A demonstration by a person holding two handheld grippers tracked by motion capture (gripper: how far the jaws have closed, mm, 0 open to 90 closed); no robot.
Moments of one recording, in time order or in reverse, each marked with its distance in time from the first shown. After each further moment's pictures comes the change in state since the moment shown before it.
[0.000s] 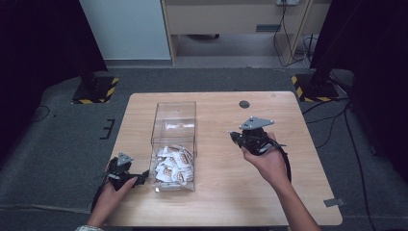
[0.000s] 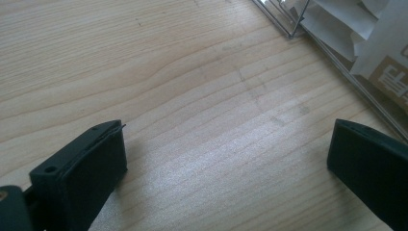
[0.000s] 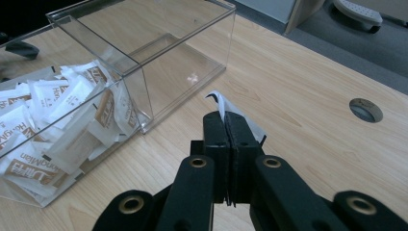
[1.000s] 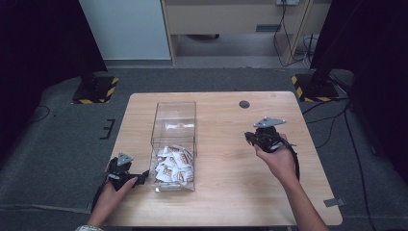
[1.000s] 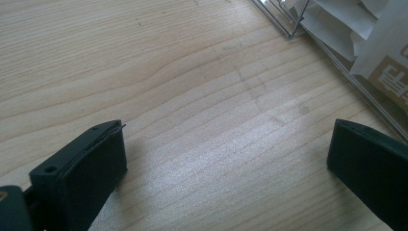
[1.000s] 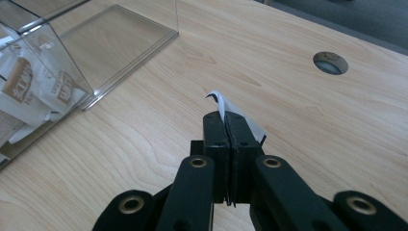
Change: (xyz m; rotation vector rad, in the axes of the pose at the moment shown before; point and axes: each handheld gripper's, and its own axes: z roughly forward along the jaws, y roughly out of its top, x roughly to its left) left arm 0.000 0.000 0.000 -0.001 0.000 -0.002; right arm -0.049 -0.038 0.015 0.055 -0.062 0.093
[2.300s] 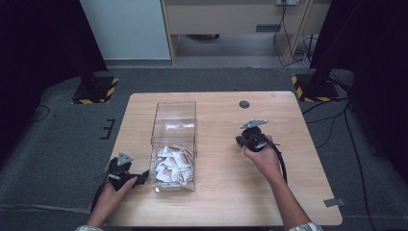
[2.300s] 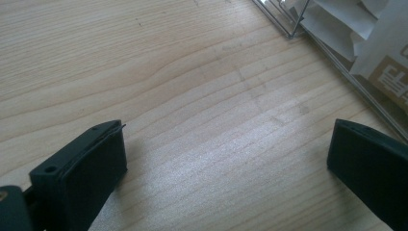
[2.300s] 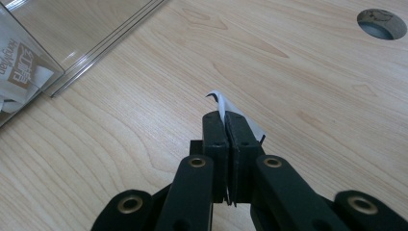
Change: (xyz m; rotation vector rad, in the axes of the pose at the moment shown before) left arm 0.000 0.000 0.000 0.000 0.000 0.000; right arm 0.006 -0.010 0.060 0.109 0.008 0.020
